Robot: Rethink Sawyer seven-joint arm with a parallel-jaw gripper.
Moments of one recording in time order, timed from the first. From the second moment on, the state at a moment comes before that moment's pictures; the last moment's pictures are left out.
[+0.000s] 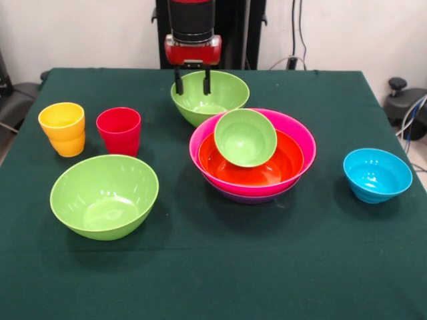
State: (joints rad) arm -0.57 -0.59 0.09 2.10 -0.44 0.00 1.73
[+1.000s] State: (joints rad) arm -0.65 -0.71 0.13 2.11 -0.44 0.01 1.73
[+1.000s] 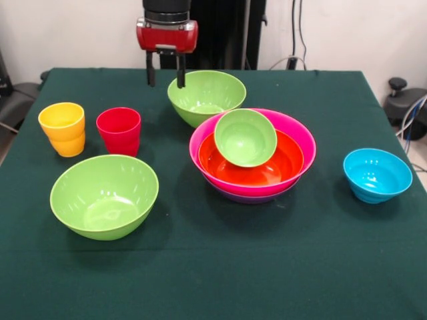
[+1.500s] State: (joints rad) arm -0.62 -0.61 0.12 2.07 -0.45 0.01 1.73
